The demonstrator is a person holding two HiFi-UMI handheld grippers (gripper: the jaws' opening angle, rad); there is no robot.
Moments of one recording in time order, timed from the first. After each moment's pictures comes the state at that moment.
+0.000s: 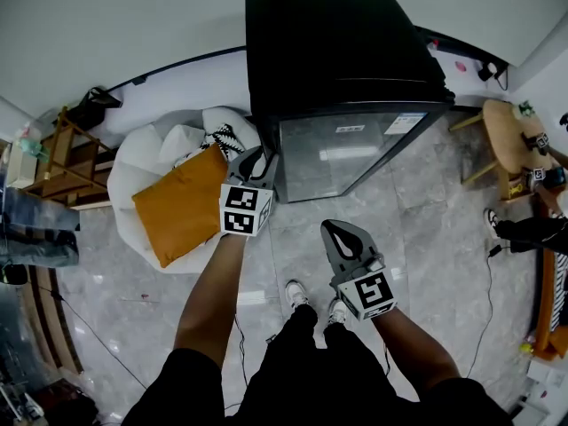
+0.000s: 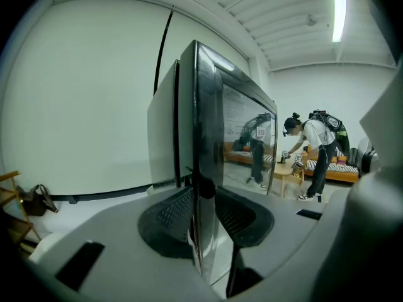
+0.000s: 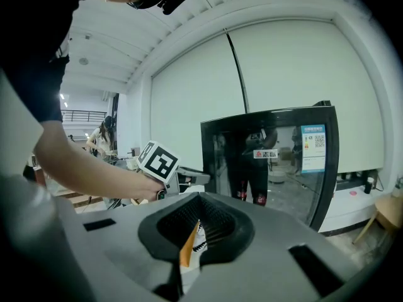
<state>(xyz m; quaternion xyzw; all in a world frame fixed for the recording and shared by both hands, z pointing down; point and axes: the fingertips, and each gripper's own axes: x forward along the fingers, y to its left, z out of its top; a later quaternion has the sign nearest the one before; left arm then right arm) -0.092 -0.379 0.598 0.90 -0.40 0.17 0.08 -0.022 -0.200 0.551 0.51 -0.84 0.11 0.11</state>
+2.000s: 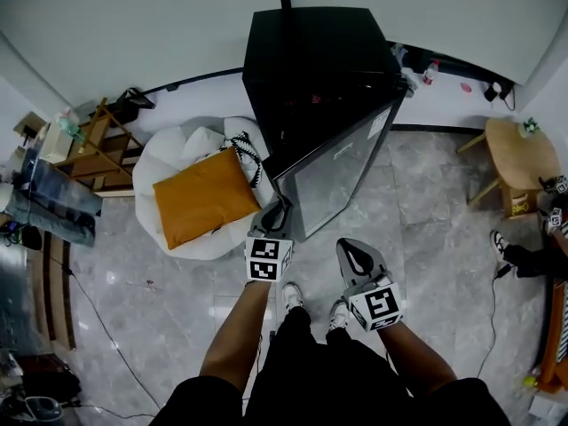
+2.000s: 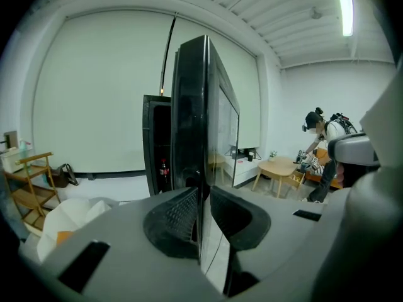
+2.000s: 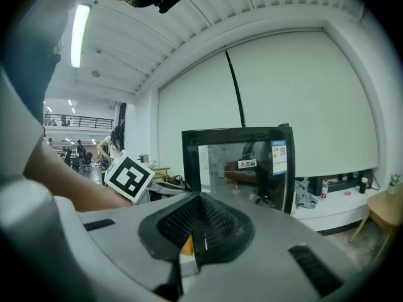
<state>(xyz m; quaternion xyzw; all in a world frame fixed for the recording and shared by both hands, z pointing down) -0.039 -0.173 0.594 0.86 -0.47 0.17 0.12 0.065 -0.060 0.535 0.50 -0.86 0.10 0.08</state>
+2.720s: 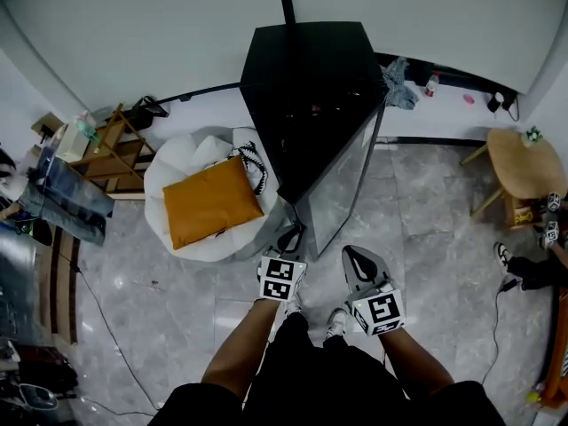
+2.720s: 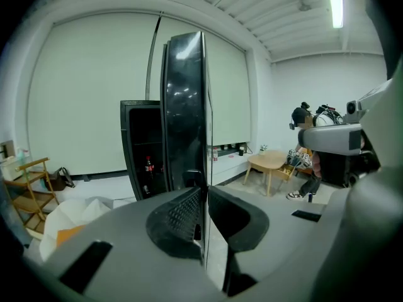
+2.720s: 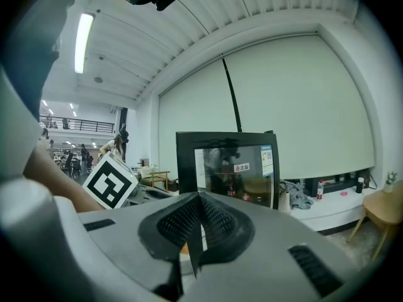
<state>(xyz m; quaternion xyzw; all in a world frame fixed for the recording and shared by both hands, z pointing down) 0.021 -0.095 0.598 0.86 -0.45 0.20 0.11 0.114 -0.022 0.527 0.50 -0.86 0.08 0.06</state>
